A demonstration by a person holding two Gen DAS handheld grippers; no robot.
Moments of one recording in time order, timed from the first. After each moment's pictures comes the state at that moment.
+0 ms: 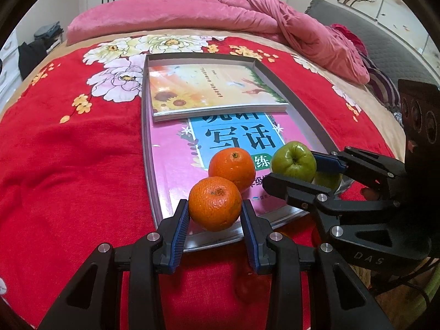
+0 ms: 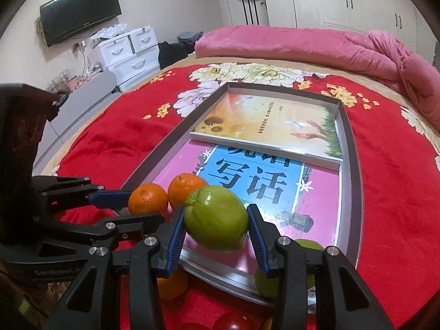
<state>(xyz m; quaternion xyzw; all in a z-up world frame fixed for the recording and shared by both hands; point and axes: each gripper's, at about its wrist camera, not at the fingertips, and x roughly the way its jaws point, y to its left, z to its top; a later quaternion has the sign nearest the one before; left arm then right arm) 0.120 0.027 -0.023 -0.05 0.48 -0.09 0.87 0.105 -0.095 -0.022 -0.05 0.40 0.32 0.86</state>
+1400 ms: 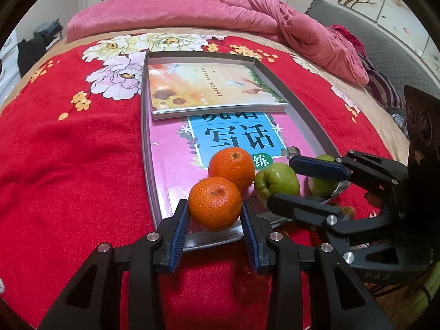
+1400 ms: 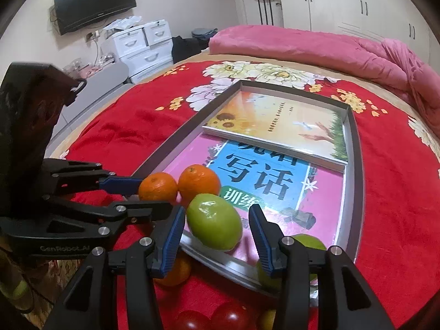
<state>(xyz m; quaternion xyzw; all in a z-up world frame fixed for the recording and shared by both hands) 0.120 0.028 -0.024 -0.06 0.48 -0.10 0.87 0.095 -0.095 -0.020 -0.08 0.40 0.35 0.84</state>
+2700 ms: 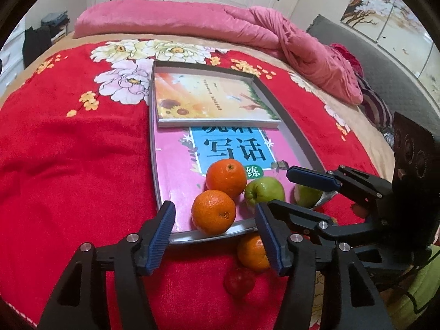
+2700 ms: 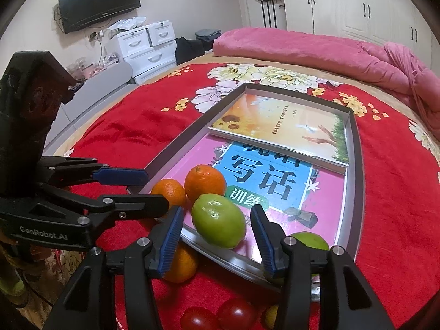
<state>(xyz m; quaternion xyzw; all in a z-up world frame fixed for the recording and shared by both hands) 0.108 0.043 -0.008 -0.11 0.45 -0.11 0.88 0.090 -0.096 -0.014 -0.08 0.39 0.35 0.84</state>
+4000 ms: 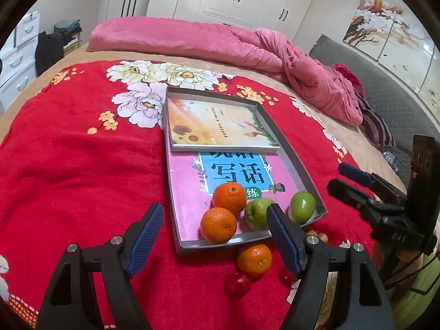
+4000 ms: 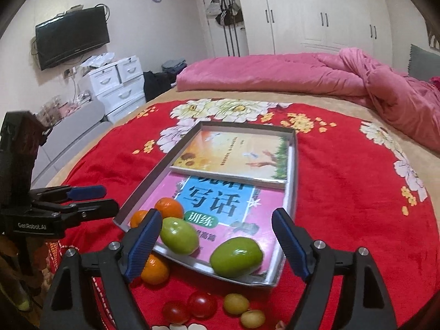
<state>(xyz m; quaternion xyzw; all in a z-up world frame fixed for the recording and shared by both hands) 0.093 0.058 0.020 -0.12 0.41 -0.09 0.90 0.084 -0.154 0.029 -0.02 0.34 0.27 0.90</state>
